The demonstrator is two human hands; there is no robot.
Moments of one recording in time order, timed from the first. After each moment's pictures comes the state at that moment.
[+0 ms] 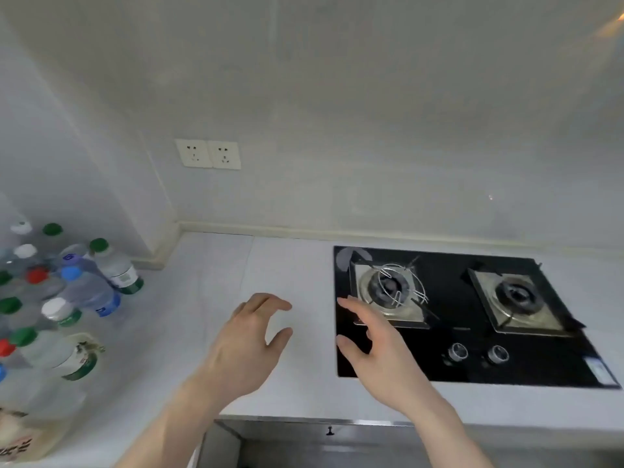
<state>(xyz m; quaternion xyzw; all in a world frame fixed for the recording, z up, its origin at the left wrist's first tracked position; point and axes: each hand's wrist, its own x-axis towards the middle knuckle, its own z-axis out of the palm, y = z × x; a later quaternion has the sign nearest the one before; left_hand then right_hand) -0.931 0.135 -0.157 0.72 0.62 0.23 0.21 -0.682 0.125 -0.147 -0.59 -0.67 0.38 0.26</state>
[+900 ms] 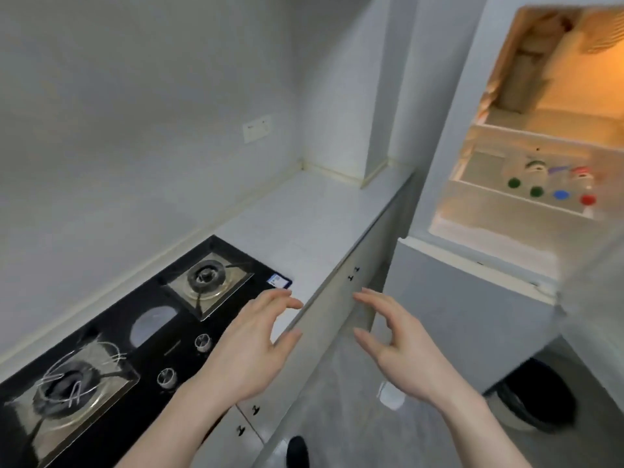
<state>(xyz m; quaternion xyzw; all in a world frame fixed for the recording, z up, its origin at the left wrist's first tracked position) -0.363 0.008 -0.101 0.95 0.15 0.10 0.27 -0.216 -0.211 -0.108 -0.84 -0.35 0.15 0.39</state>
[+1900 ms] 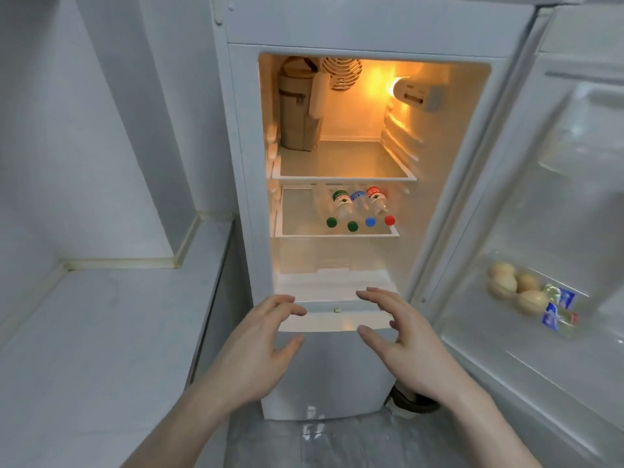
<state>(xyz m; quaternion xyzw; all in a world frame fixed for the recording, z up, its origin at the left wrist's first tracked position) 0.094 -0.052 -0.096 0.93 -0.18 0.02 0.33 0.073 -0.323 -0.079 -0.91 -0.05 -0.02 0.40</state>
